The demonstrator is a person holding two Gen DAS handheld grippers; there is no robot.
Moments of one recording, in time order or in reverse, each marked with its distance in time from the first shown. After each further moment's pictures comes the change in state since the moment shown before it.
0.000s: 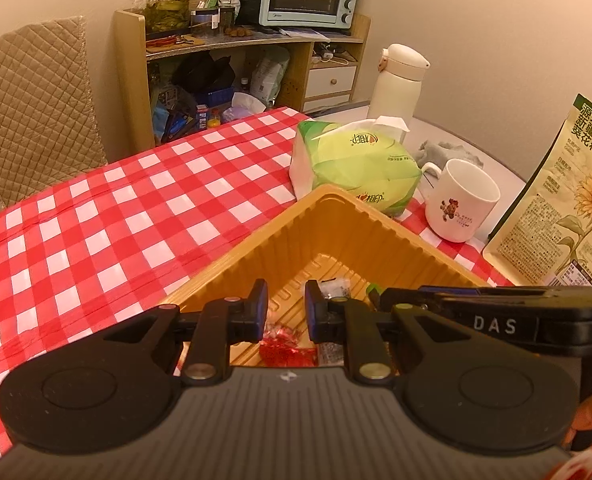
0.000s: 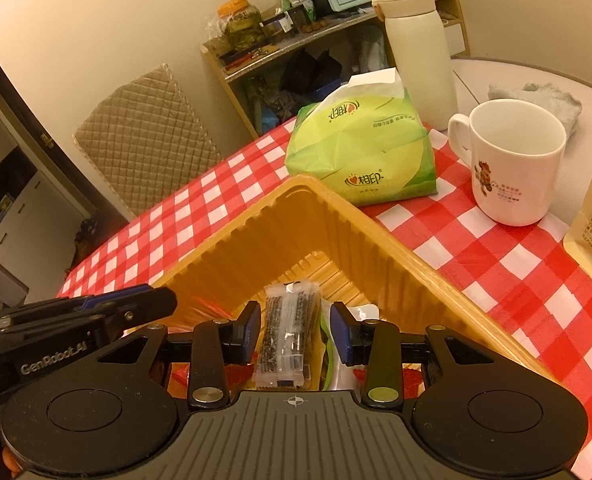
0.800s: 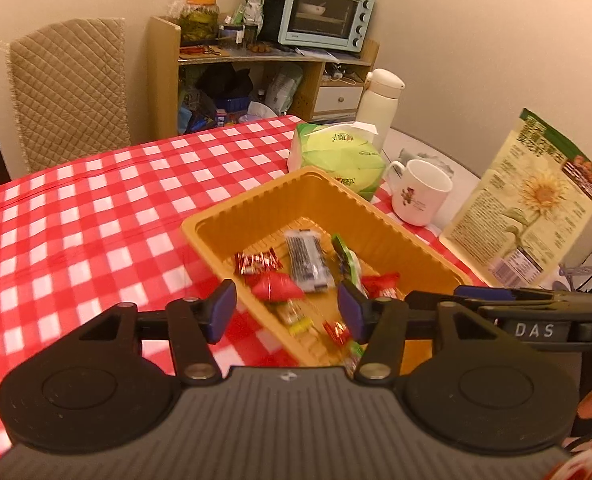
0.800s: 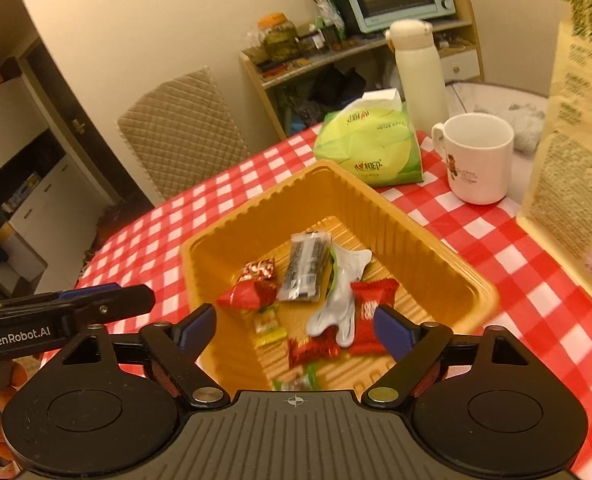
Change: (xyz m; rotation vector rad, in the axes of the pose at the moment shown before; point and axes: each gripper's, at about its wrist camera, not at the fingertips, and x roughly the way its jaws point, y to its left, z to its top) left arm -0.123 -0.026 -0.065 -0.095 -0.055 0.021; right arm -0.104 0.009 -0.060 -0.101 -0.038 0.052
